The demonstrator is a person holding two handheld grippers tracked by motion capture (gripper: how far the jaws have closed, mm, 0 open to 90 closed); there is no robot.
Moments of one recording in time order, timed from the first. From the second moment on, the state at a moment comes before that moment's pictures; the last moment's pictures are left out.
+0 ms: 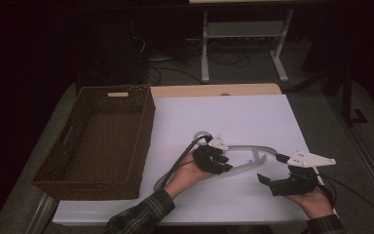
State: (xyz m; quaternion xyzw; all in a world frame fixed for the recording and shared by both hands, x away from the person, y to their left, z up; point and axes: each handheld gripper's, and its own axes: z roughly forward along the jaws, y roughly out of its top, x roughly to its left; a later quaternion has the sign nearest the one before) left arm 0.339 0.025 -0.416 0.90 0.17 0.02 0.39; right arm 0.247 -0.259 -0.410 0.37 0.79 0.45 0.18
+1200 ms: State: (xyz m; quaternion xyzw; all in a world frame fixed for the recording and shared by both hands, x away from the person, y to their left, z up) left arm 0.352 0.113 -0.443 0.90 0.29 0.08 0.32; right arm 0.247 -0.257 -0.410 0.37 0.79 0.45 0.18
